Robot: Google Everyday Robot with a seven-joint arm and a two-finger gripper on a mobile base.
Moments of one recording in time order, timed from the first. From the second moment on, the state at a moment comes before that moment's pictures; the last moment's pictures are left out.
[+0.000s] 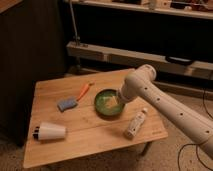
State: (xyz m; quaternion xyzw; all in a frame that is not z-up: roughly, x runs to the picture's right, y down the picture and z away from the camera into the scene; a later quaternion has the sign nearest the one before) arm 0.054 0.074 0.758 0.02 -0.26 -0.81 0.53
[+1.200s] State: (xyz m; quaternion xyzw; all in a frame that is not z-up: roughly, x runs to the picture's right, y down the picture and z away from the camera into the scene) arm -0.179 0.131 0.715 0.26 -0.24 -0.92 0.17
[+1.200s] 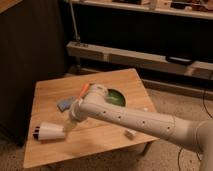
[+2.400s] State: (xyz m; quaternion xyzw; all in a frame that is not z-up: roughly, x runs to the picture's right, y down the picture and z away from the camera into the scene) arm -0.274 0.178 0.756 0.30 -0.29 -0.91 0.02
